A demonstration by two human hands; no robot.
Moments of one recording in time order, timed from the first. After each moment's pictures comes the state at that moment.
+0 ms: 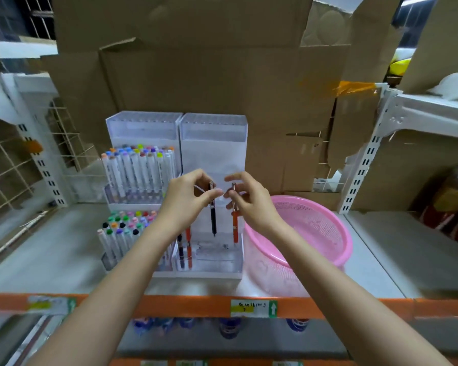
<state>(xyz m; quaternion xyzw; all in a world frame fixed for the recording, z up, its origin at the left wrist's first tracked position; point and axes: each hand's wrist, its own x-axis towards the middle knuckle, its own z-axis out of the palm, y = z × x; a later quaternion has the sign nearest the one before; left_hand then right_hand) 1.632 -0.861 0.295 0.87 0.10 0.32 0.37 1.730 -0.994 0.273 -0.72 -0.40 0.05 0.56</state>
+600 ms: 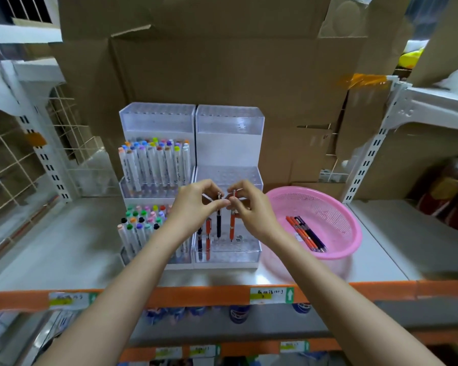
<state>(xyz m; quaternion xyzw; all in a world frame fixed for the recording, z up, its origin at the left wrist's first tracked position) 1.612 -0.832 0.277 0.89 0.10 0.24 0.38 1.699 -0.963 0.249 -0.75 -0.36 0.04 0.55</state>
